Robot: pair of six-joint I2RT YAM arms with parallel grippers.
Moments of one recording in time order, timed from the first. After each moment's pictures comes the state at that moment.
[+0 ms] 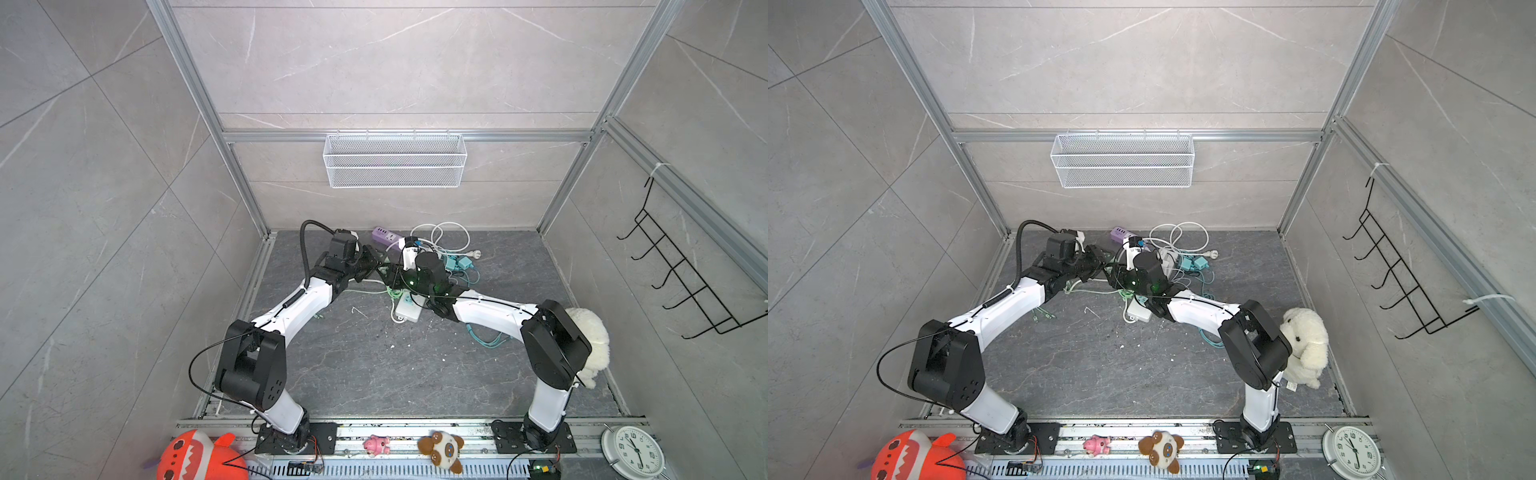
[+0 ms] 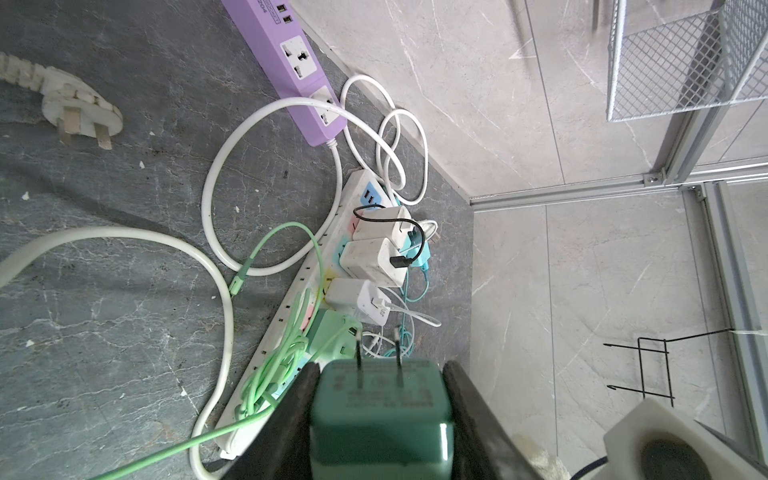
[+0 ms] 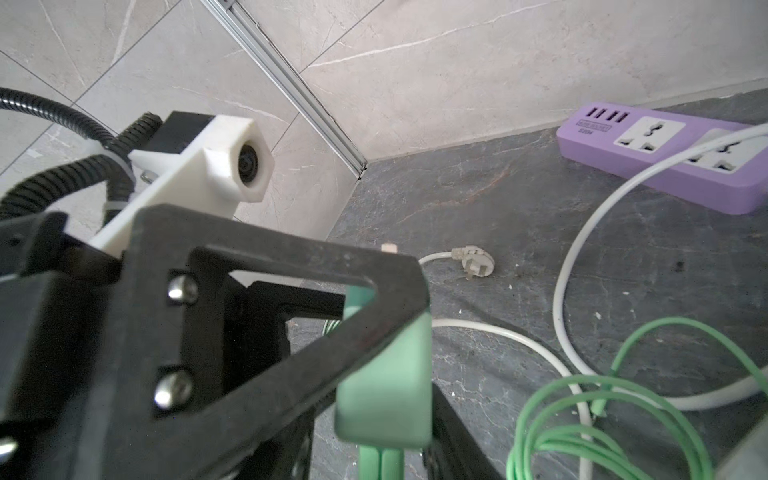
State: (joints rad) left arm -0.40 1.60 1.20 -0.11 0.31 -0.99; right arm 0.72 1.86 1.24 0.37 -0.14 0.63
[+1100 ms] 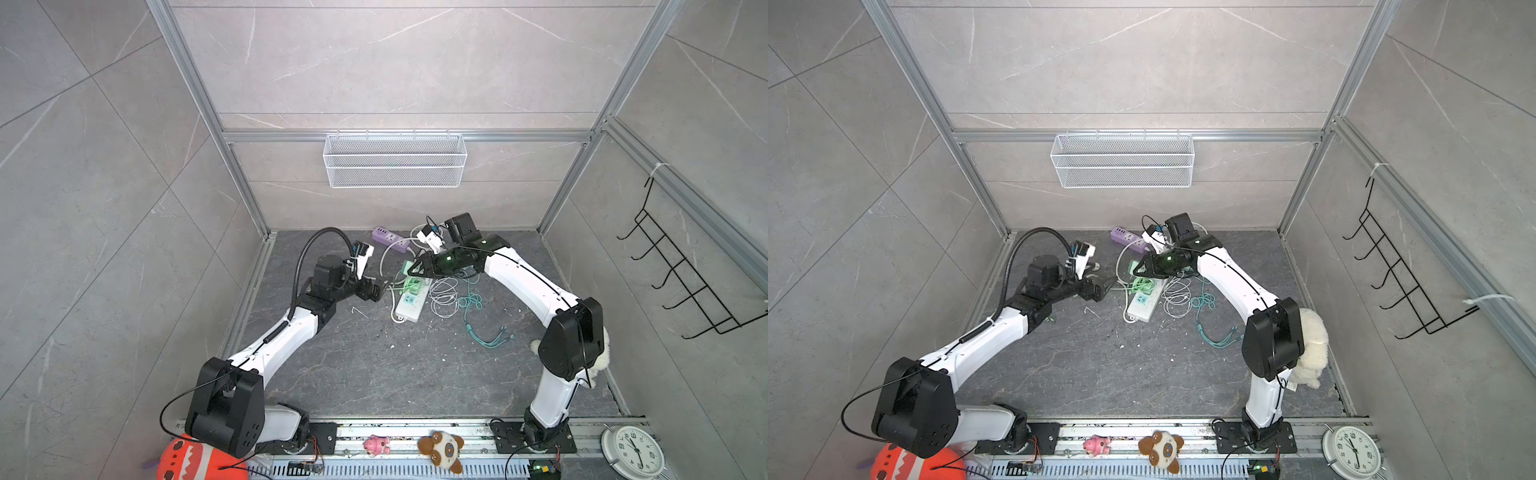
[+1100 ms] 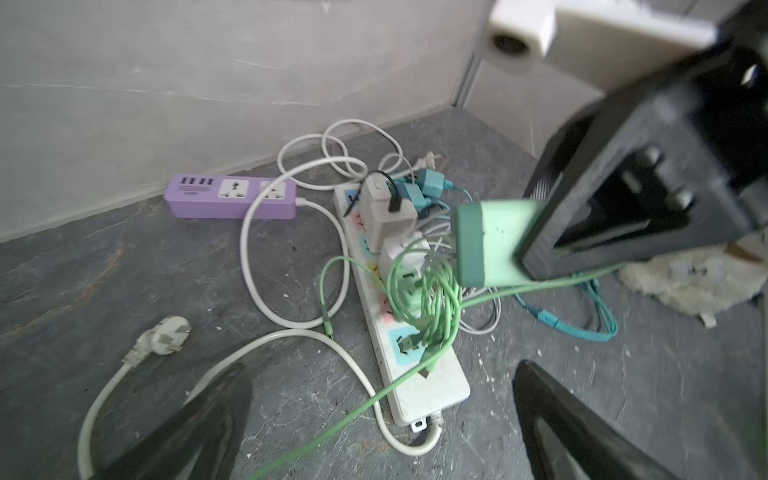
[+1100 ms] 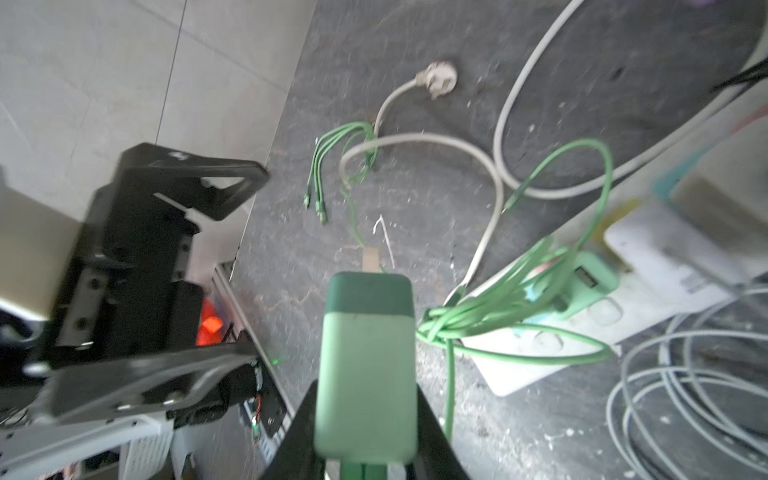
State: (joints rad) left arm -0.41 1.36 0.85 0.11 0.44 0.07; right arm 0.45 1.87 1.74 -0.84 -0.69 0.25
